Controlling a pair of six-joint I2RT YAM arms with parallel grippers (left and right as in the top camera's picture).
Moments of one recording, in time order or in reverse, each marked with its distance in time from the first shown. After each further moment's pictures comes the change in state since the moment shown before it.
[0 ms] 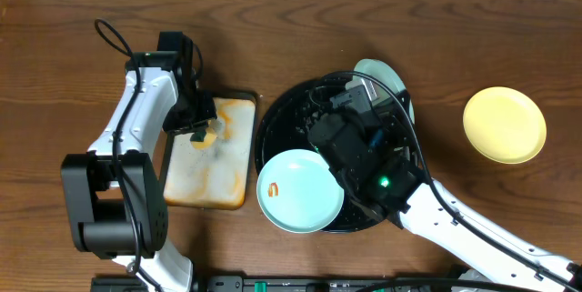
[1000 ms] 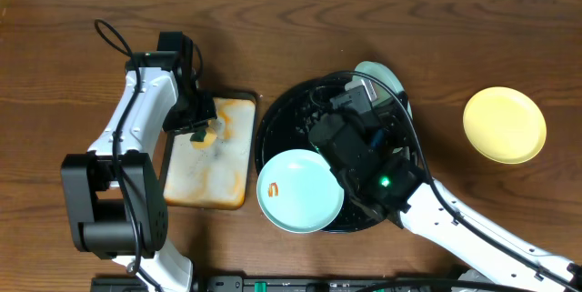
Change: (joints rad) left arm 0.000 0.000 0.000 0.000 0.000 0.000; right arm -0.007 0.000 0.000 -0.023 -0.042 0.032
